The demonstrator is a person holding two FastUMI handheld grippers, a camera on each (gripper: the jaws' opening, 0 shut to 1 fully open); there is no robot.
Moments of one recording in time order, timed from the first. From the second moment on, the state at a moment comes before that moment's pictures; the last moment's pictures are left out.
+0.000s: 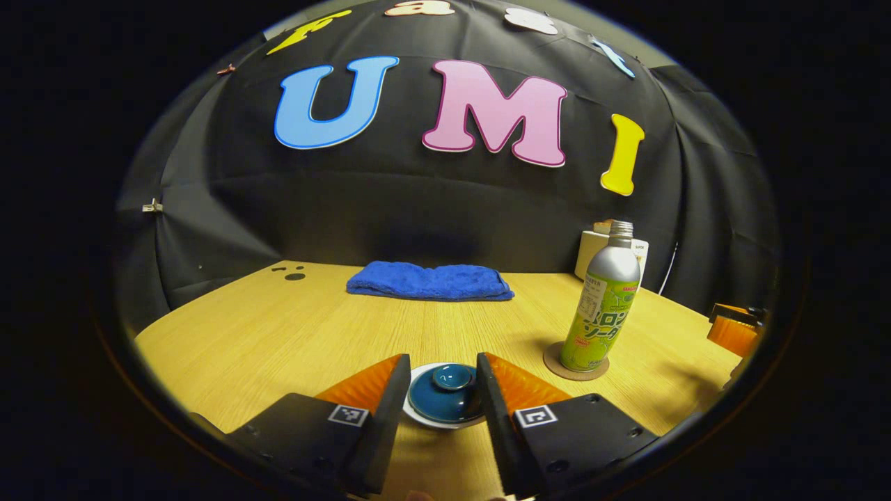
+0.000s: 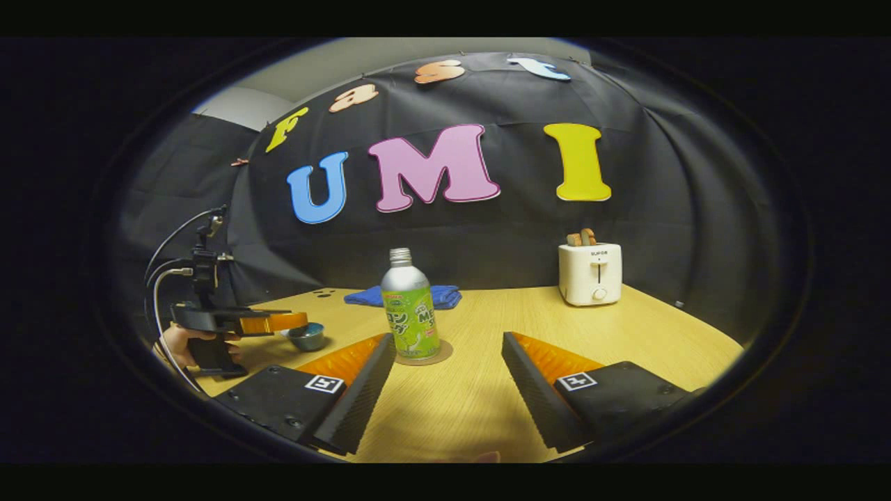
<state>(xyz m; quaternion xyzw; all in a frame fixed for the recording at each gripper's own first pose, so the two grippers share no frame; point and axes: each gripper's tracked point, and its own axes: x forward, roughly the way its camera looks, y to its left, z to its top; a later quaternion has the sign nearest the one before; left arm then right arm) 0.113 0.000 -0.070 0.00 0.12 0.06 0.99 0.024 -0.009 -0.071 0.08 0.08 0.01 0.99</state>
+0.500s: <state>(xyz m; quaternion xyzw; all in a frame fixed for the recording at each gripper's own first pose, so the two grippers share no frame) 0.040 0.018 -0.014 0.00 0.03 0.09 1.00 0.016 0.022 -0.044 0.07 0.05 0.04 1.00</state>
